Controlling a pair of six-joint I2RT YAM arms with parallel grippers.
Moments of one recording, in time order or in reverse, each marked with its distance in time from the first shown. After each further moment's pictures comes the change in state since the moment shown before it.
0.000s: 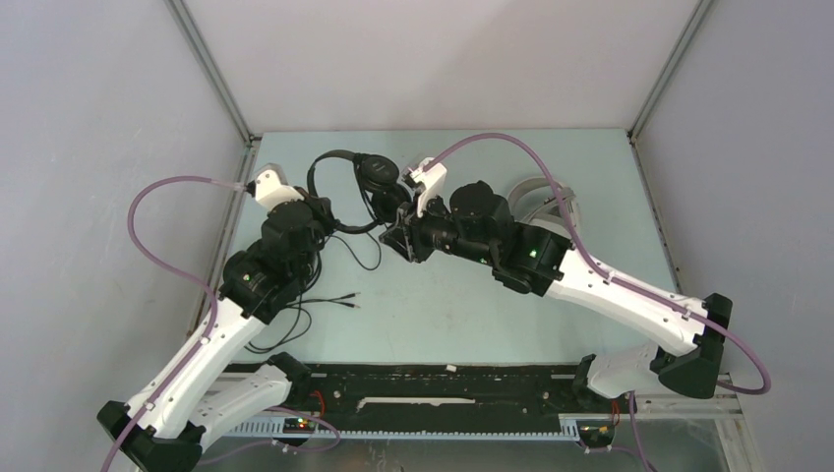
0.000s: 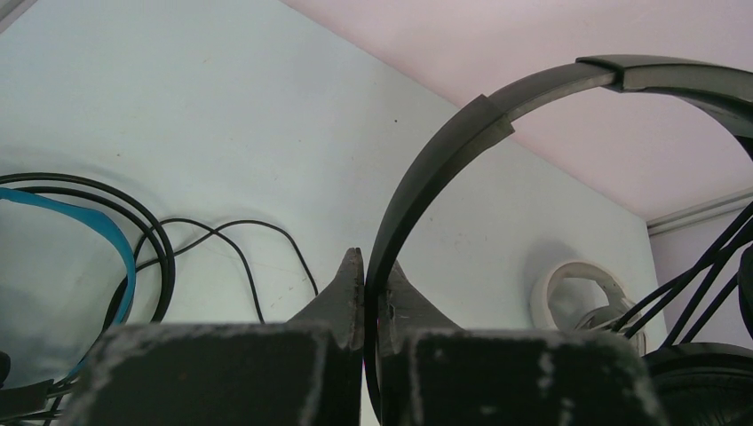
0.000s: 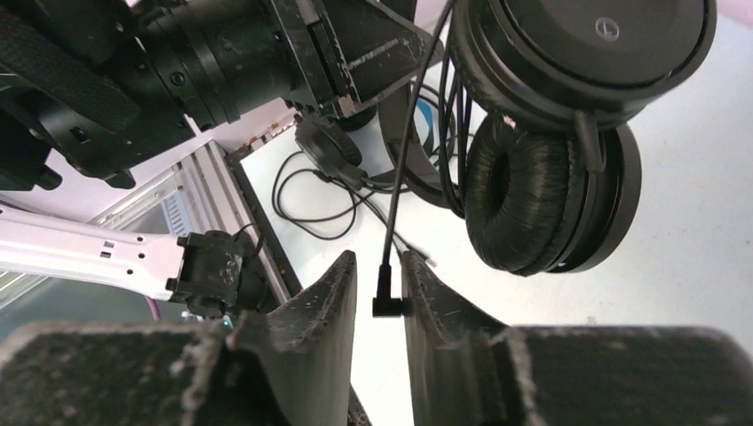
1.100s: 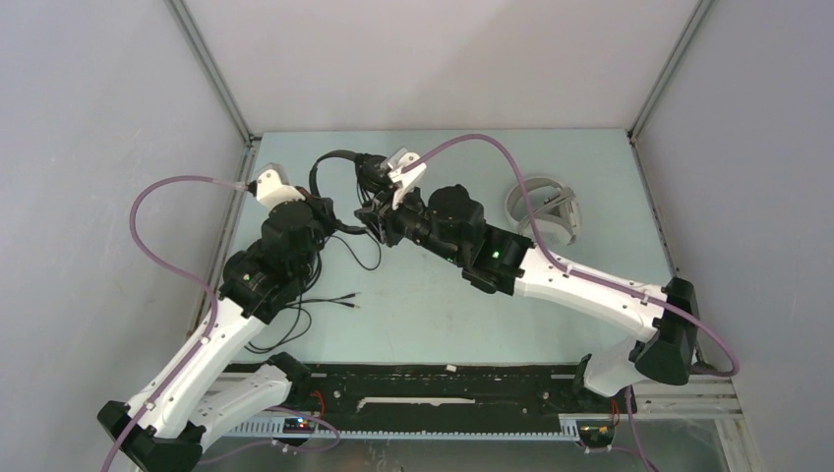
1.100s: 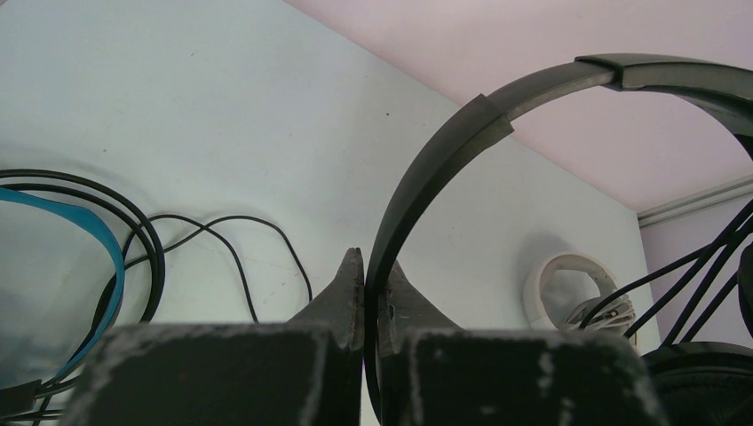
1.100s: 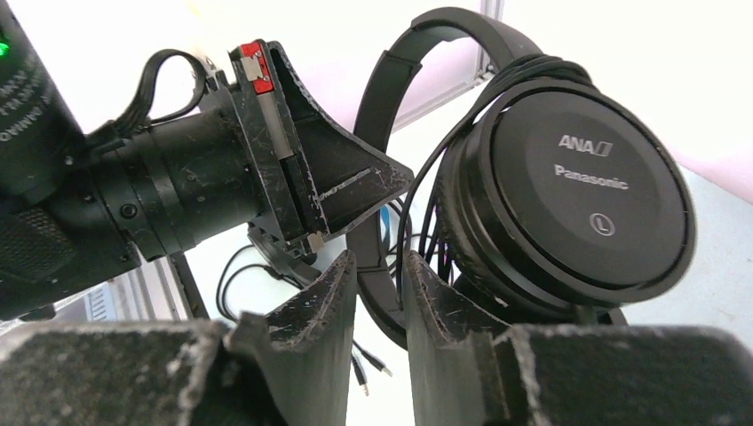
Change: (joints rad) left arm 0.002 0.002 0.000 0.000 0.026 -0.008; right arm 0.023 0.116 -0.021 0.352 0.126 -0.127
